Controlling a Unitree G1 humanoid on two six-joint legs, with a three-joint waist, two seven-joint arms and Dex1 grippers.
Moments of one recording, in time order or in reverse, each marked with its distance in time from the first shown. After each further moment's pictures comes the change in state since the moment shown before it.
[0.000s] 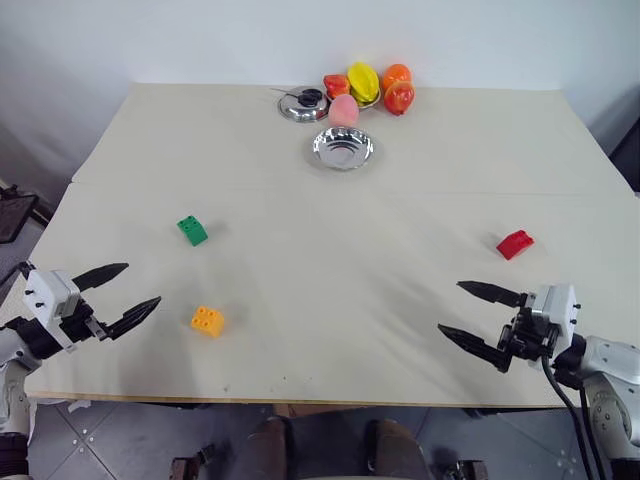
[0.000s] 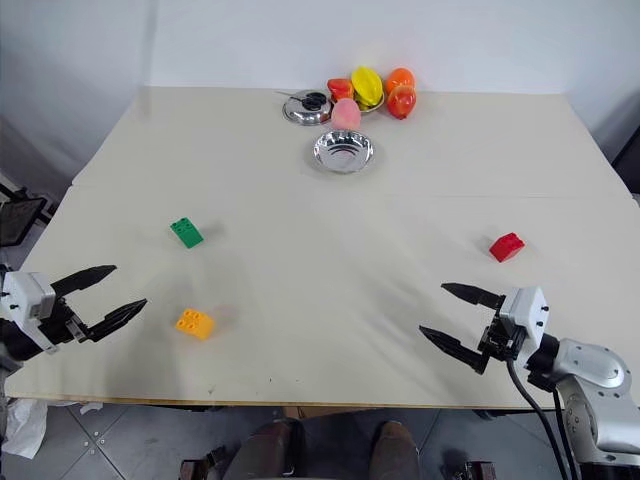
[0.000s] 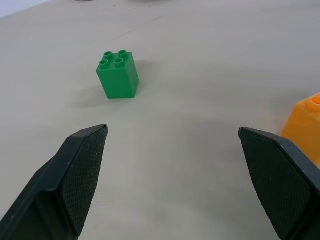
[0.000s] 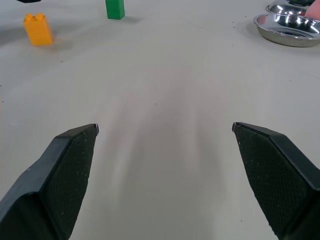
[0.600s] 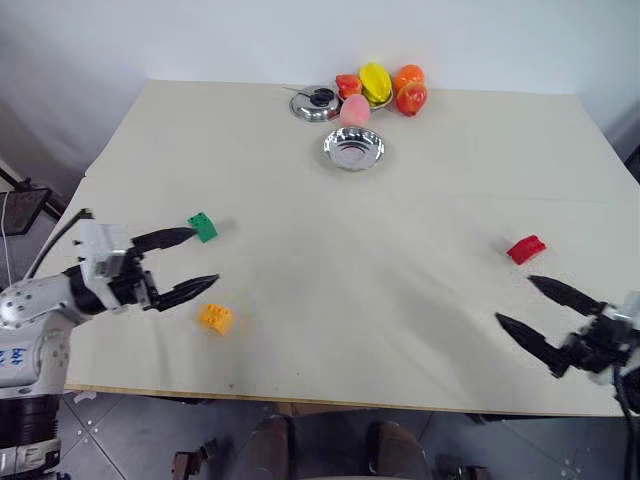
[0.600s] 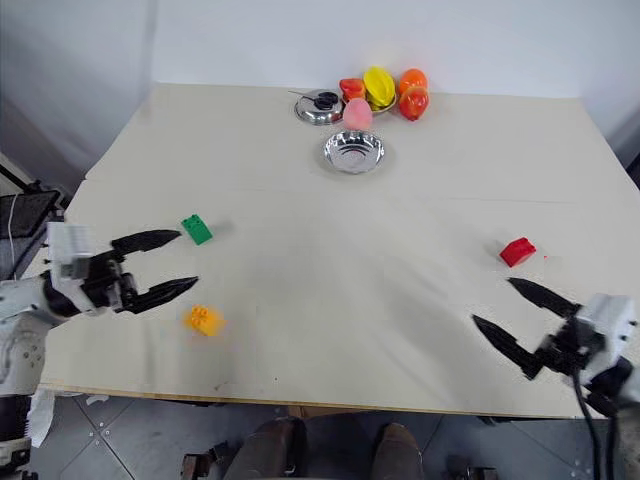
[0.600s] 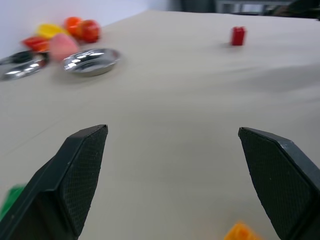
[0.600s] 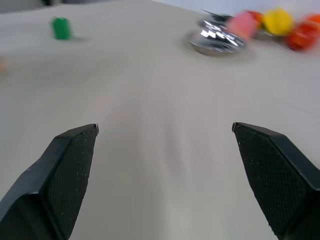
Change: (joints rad) left arm -0.186 -0.018 -0.213 -0.364 -0.147 0.302 -0.061; right arm 0.250 0.009 -0.351 -0.098 0.134 0.065 -0.120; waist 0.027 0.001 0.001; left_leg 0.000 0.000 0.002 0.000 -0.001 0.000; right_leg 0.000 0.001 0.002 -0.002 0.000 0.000
